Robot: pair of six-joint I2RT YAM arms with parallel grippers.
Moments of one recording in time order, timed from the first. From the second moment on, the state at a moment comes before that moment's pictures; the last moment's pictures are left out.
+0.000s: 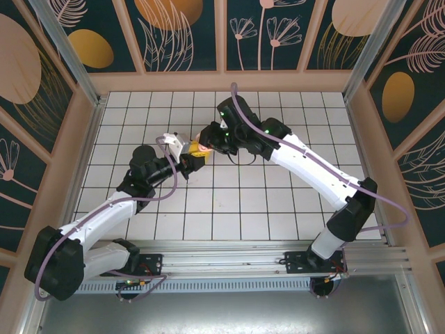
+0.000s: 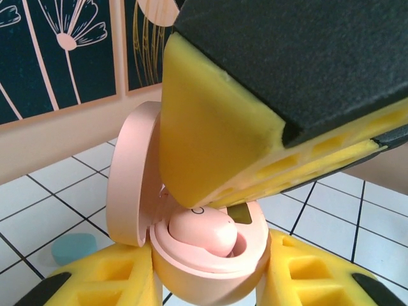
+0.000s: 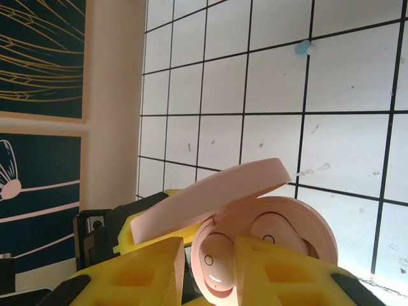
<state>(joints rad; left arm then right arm) -0.49 1.14 0.59 0.49 0.54 -0.08 0.85 1.62 1.70 -0.78 -0.16 0.96</state>
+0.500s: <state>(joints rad) -0.49 1.13 0.59 0.49 0.55 -0.08 0.85 1.63 1.90 -0.78 -0.15 0.87</state>
